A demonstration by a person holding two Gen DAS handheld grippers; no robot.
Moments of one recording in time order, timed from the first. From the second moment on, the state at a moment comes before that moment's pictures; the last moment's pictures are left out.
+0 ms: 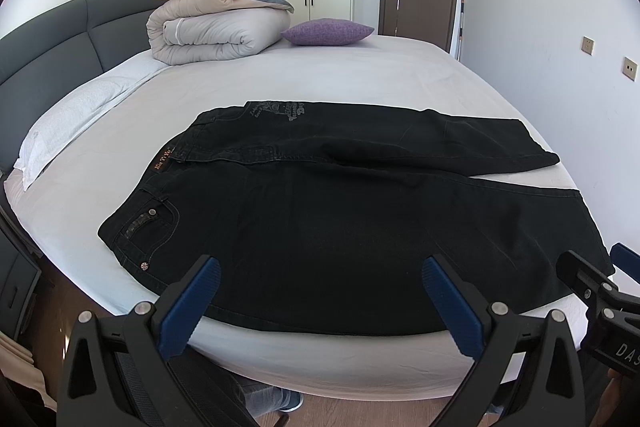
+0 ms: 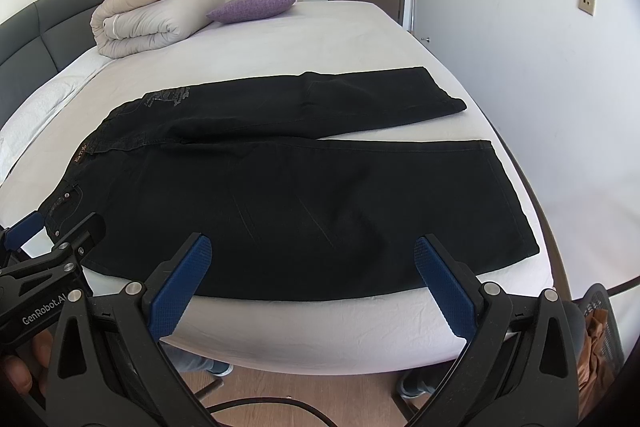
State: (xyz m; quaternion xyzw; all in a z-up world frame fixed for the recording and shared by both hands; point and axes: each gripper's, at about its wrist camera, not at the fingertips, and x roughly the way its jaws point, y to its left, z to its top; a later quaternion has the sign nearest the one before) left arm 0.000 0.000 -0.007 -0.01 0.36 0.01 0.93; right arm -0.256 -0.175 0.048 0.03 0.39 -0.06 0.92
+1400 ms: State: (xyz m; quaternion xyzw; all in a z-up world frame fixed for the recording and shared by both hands) left arm 0.176 0.115 0.004 0.07 0.33 -0.02 0.94; right arm -0.098 -0.215 0.043 0.05 0.39 0.10 0.91
